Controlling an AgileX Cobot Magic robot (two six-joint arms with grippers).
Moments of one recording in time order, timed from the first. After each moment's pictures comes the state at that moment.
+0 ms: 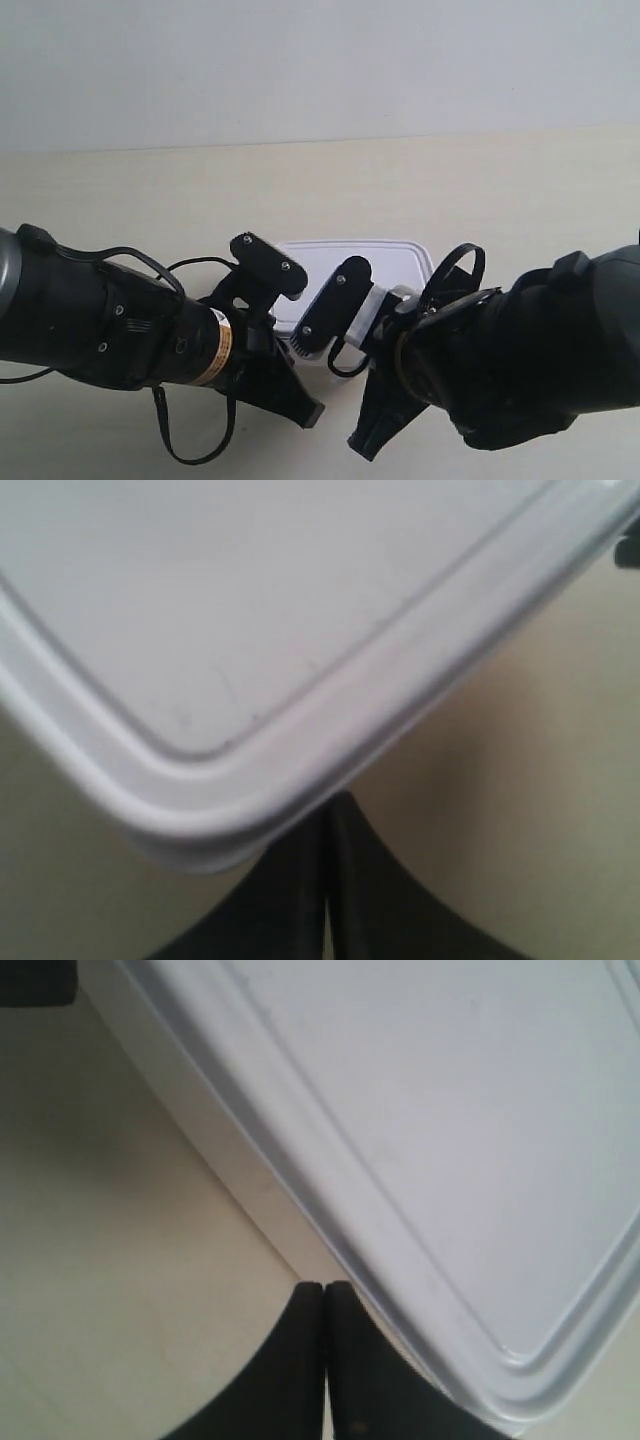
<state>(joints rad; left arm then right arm) -0.67 1.86 -0.80 1.26 0.02 -1.31 0.93 1.77 -0.72 -1.26 0.47 1.08</state>
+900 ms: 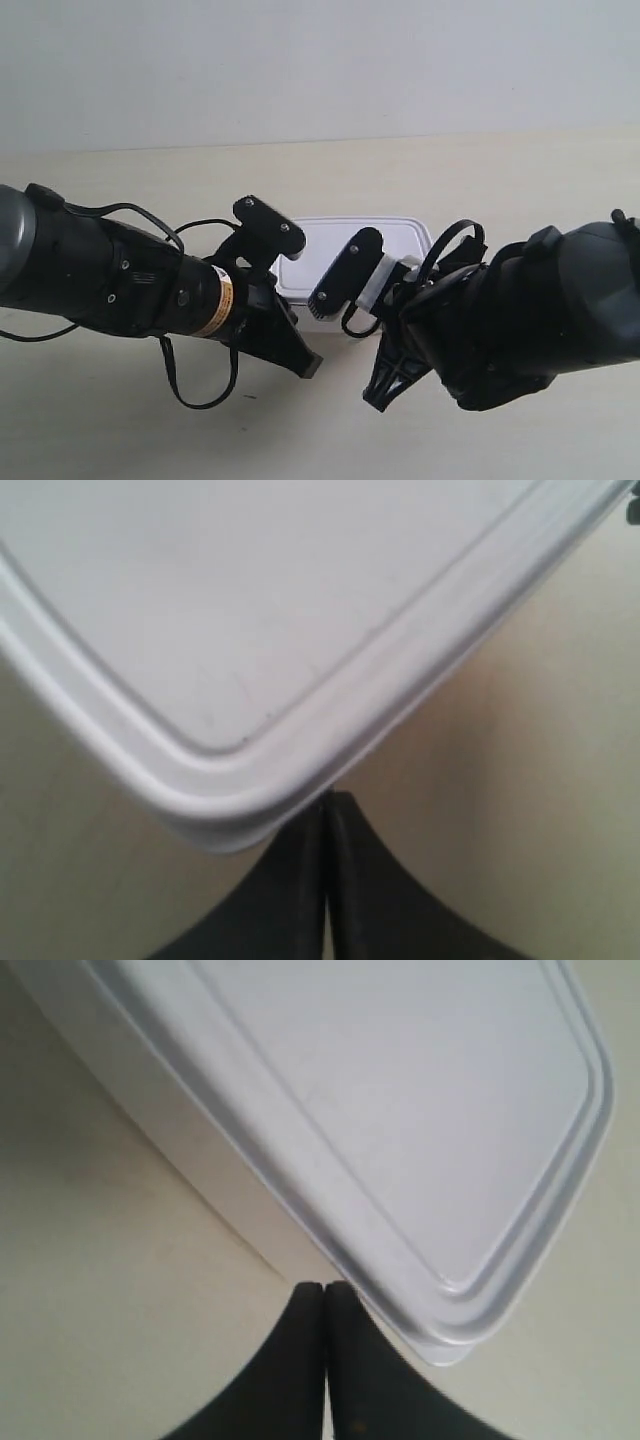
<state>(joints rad) -0.58 1.90 -0.90 1.35 -0.04 -1.29 0.86 1.83 -0.77 -1.39 0.56 1.17</state>
